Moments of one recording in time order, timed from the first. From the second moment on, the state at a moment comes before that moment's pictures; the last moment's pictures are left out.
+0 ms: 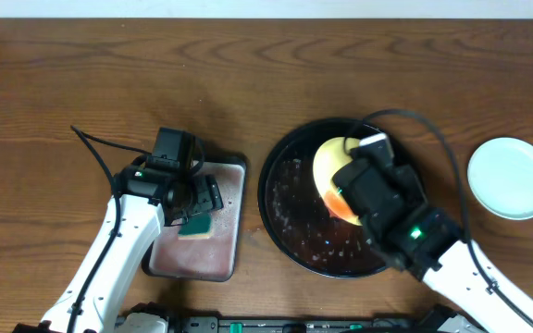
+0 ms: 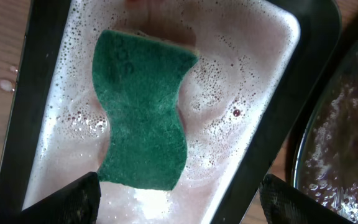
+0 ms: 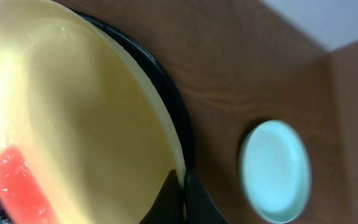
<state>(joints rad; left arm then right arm) -0.21 1.30 0.90 -0.94 0.06 -0.48 0.73 1.16 0.94 -0.83 0.73 0.18</state>
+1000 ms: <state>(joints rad) -0.21 1.30 0.90 -0.94 0.06 -0.48 1.14 1.16 0.94 -0.87 1.29 0.16</state>
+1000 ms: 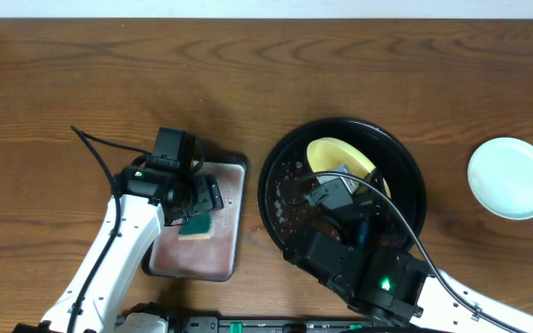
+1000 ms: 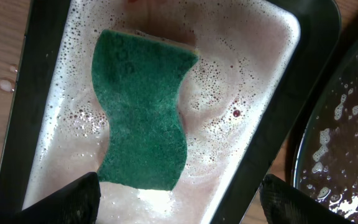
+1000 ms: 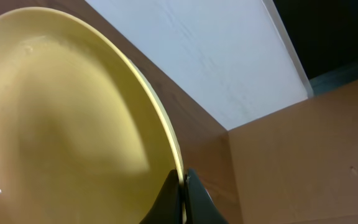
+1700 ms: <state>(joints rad) -0.21 1.30 0.90 -0.94 0.06 -0.48 1.14 1.16 0.94 -0.87 1.33 0.15</state>
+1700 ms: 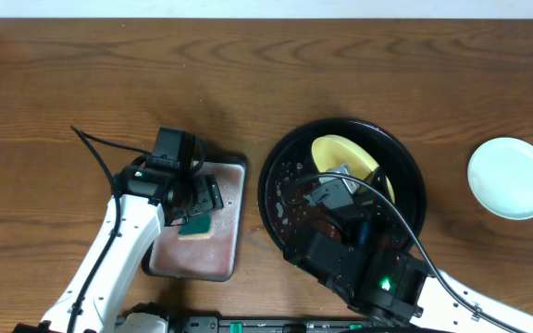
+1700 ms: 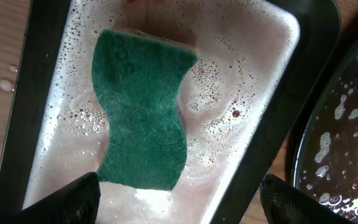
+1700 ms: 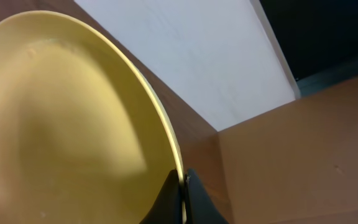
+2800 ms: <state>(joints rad) -0.21 1.30 0.90 -0.94 0.06 -0.48 1.14 1.16 0.94 -0.87 1.34 0.14</state>
